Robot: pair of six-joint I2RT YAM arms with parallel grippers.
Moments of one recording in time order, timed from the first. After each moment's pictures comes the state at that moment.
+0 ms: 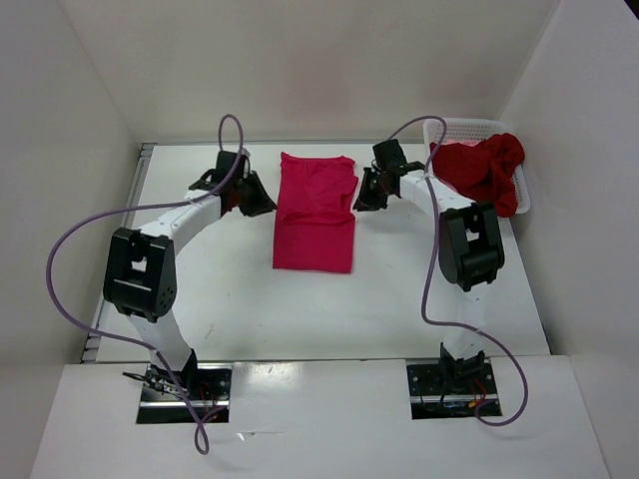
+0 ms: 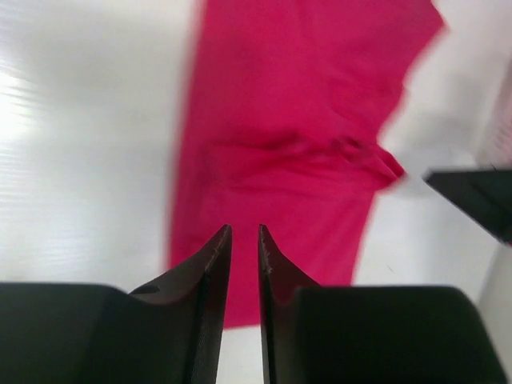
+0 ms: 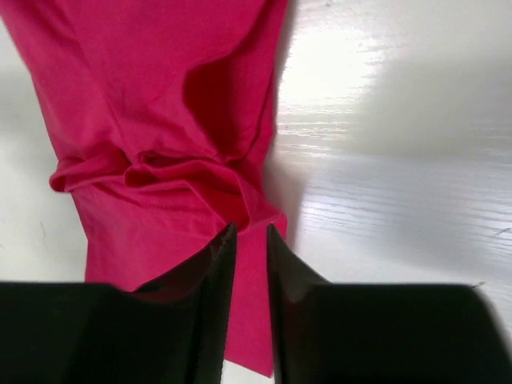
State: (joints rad) left arm -0.20 1.80 1.34 -0.37 0.19 -0.67; right arm 0.29 2.04 1.57 -0.50 -0.20 0.54
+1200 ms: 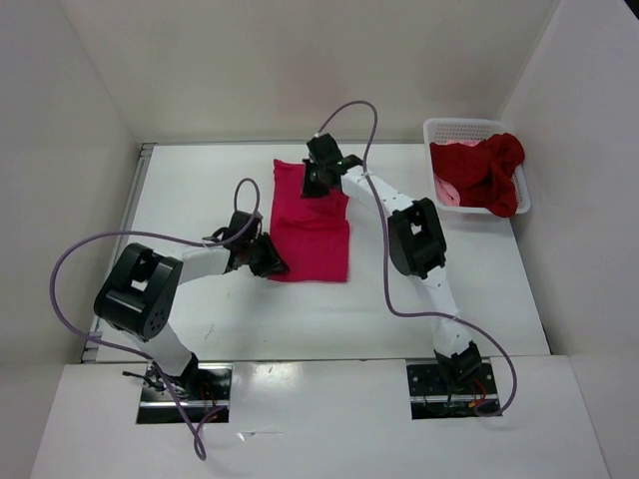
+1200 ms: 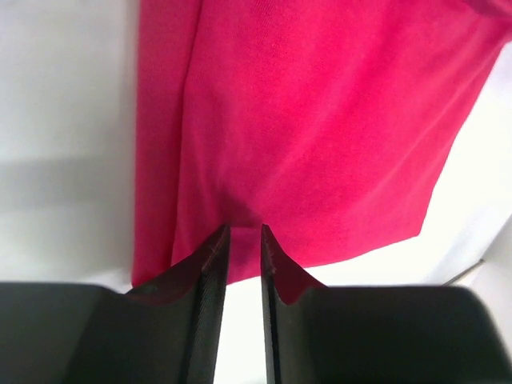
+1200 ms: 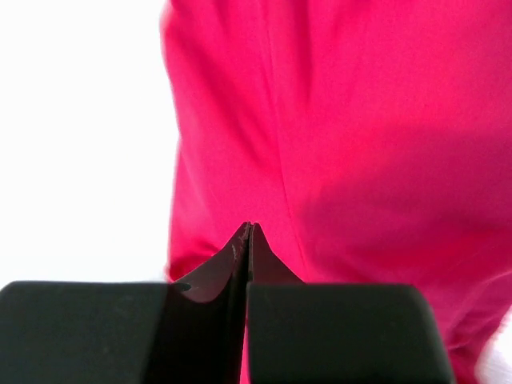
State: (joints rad) left arm -0.37 1.66 0.78 -0.05 0.29 -0.85; right arm 0.54 2.39 2.07 -0.52 -0.10 0.57
